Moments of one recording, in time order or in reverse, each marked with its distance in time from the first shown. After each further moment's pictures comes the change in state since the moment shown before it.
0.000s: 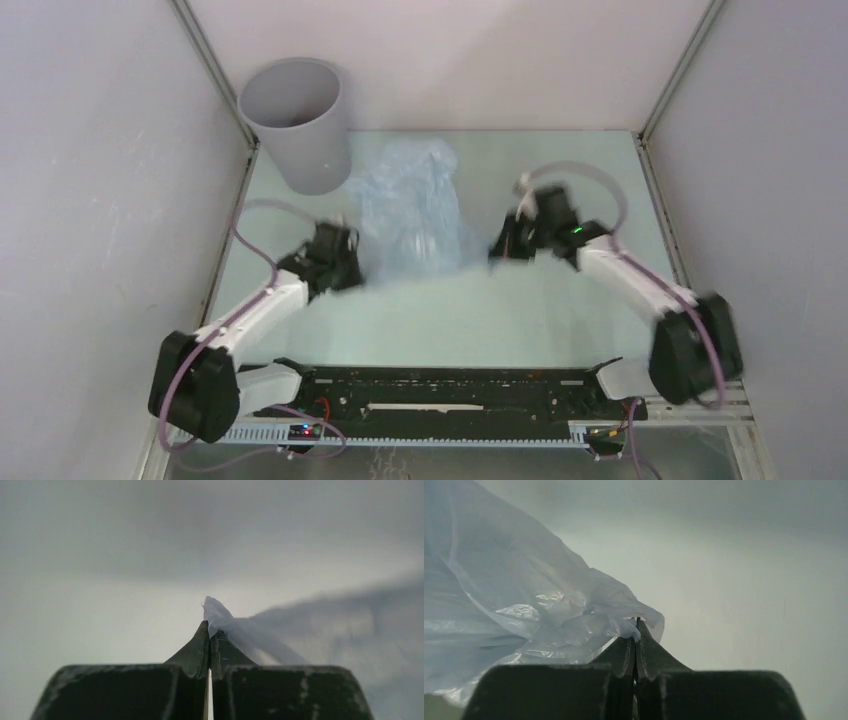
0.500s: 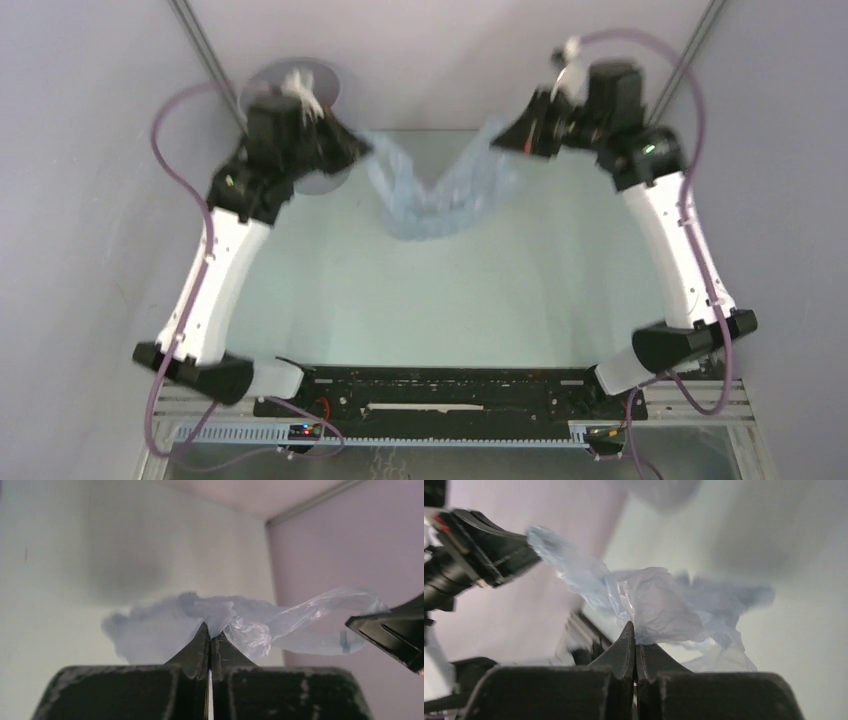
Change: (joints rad) left arm 0.014 0.136 0.679 -0.317 0.229 -0.111; right arm -0.010 0.226 0.680 -0.488 -0.048 0.005
